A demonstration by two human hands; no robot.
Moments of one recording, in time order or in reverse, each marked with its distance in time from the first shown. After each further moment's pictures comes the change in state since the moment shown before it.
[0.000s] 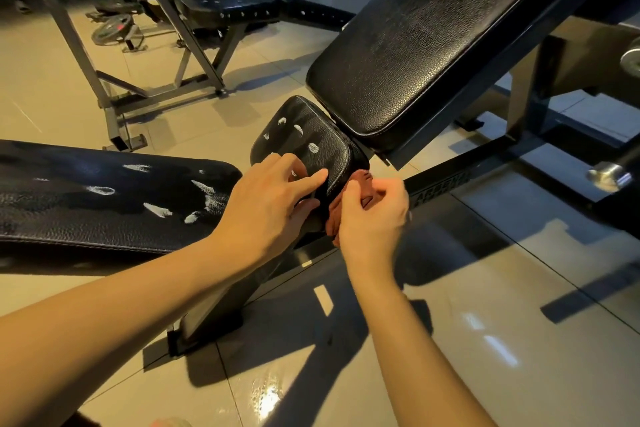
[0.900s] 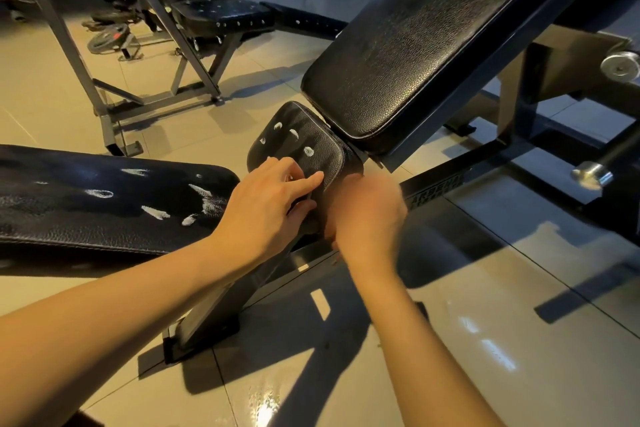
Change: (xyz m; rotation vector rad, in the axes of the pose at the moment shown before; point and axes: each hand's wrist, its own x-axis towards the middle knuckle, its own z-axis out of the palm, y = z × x) left_hand 0.001 0.001 0.003 -0.027 0.013 -0.018; right_hand 0.007 0.008 -0.007 -0.186 -0.043 -0.234
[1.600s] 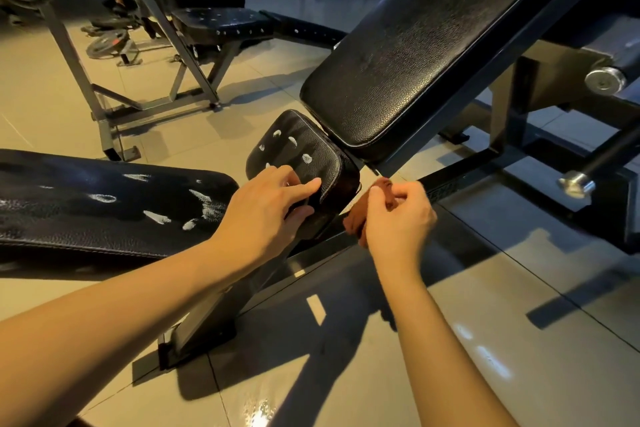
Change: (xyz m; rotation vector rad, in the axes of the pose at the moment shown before) left_hand 0.000 0.001 -0.004 -0.035 -0.010 -0.014; right_hand 0.021 0.013 -0.023 0.020 0.139 0.118
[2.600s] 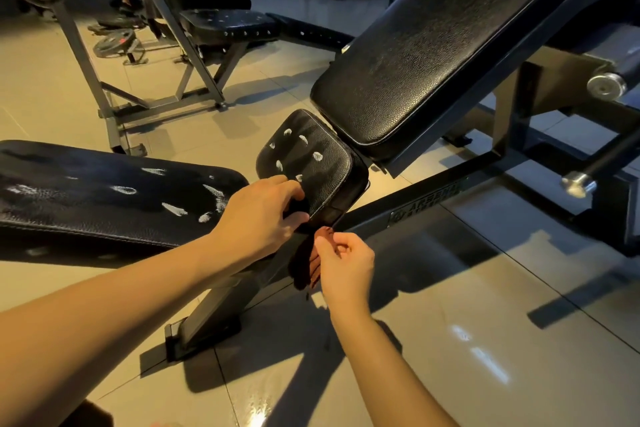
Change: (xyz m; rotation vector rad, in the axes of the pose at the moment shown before) left_hand -0.011 -0.010 -0.006 -0.041 -0.105 -0.149; right_hand -0.087 0.003 0.030 0.217 -0.323 0.392
